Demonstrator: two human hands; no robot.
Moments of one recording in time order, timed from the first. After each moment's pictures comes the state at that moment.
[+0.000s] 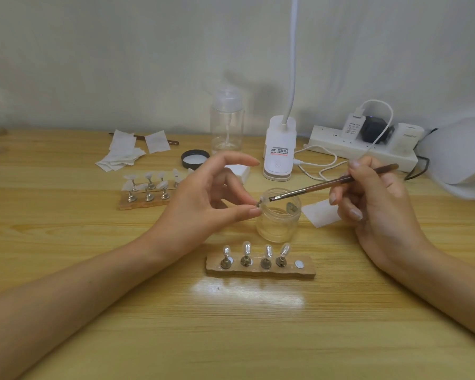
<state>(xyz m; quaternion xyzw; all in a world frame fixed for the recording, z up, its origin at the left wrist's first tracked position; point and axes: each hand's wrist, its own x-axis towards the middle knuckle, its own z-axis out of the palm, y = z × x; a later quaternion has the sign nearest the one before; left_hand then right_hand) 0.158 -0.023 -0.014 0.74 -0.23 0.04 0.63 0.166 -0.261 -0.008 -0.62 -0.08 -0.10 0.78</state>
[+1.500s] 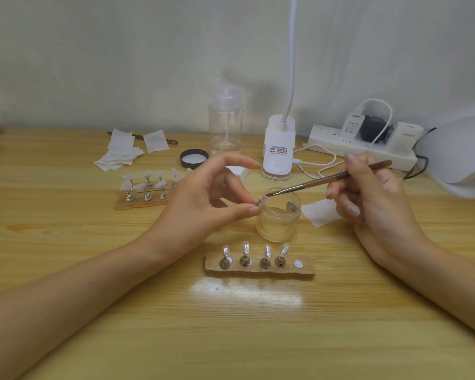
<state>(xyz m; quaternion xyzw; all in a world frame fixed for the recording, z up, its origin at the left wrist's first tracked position) 0.159 -0.023 -0.015 0.76 -0.22 0.06 0.61 0.171 -0.260 -0.006 -0.61 -0.07 -0.08 0.78</state>
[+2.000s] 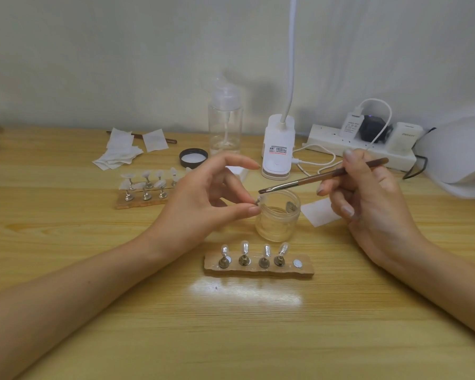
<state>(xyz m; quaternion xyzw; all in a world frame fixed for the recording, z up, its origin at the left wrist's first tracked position) 0.159 -0.024 -0.014 0.76 -0.21 0.05 0.61 0.171 -0.259 -0.006 -0.62 -0.10 -0.07 0.78</state>
